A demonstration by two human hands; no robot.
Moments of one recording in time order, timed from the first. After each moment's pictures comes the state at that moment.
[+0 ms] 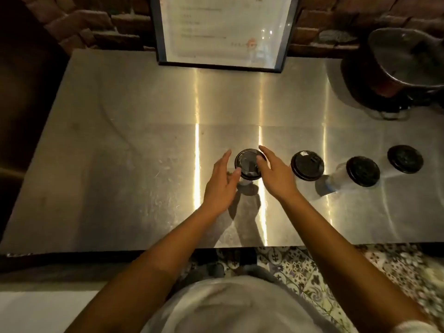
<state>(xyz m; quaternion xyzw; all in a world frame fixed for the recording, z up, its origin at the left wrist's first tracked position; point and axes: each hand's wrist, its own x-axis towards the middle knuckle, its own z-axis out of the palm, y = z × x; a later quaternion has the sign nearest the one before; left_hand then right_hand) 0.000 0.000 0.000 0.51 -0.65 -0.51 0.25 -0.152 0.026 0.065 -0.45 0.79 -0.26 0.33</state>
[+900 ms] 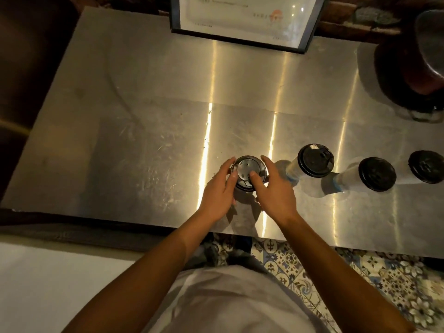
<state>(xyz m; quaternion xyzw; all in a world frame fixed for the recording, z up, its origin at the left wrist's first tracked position) 0.002 0.046 0.006 0.57 -0.58 -0.54 0.22 -0.148 0.075 0.032 -0.47 0.79 -0.19 0.34</state>
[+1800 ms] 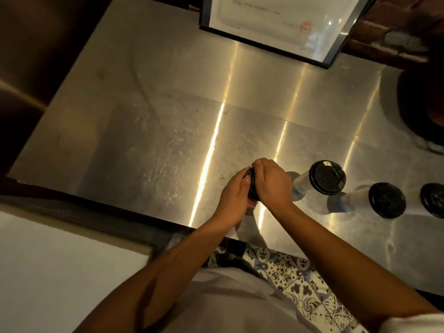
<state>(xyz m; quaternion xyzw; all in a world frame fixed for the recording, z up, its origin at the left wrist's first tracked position) -0.021 0.057 0.007 0.58 -0.45 -0.61 0.28 -0.139 0.022 0.008 -0.66 0.72 -0.09 0.19</state>
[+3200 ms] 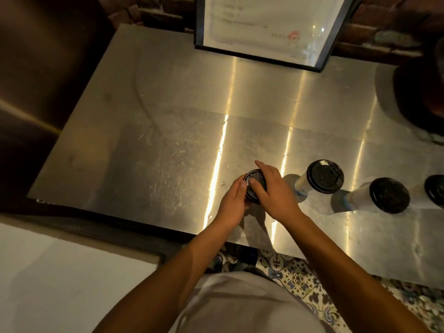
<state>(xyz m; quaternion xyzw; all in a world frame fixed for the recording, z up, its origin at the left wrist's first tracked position) -0.022 0.059 0.015 0.58 -0.40 -0.65 0.27 -0.162 0.049 0.009 -0.62 0.68 -0.18 0.34</state>
